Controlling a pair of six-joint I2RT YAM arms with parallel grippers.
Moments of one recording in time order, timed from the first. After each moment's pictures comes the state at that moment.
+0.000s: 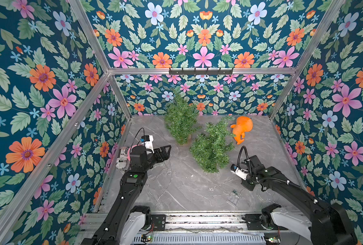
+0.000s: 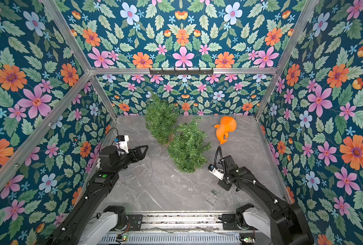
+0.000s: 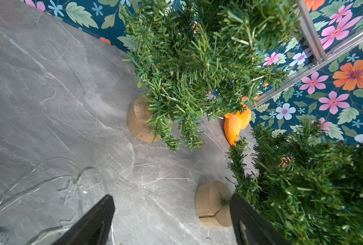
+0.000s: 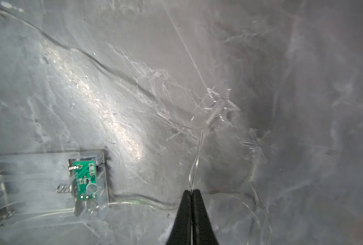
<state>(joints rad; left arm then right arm) -0.15 0.86 0.58 -0.08 0.35 -0.52 0.37 1.00 0.54 -0.71 -0.02 -0.59</state>
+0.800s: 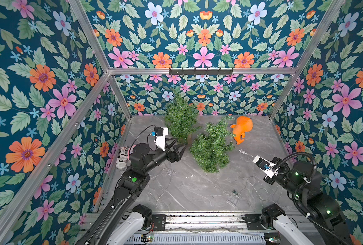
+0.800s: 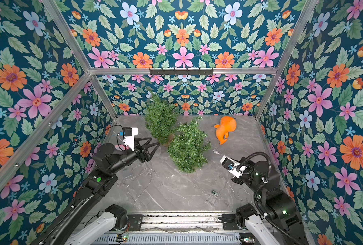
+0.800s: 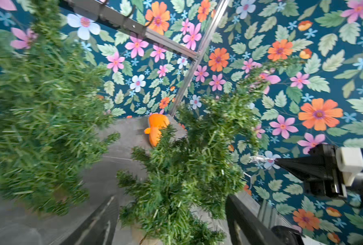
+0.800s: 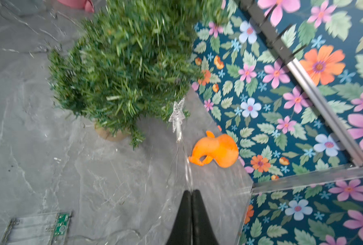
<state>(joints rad) -0.52 0.80 0.80 -0.03 0.43 -0.39 0.37 0.48 0.99 -0.82 -0.15 -0.76</state>
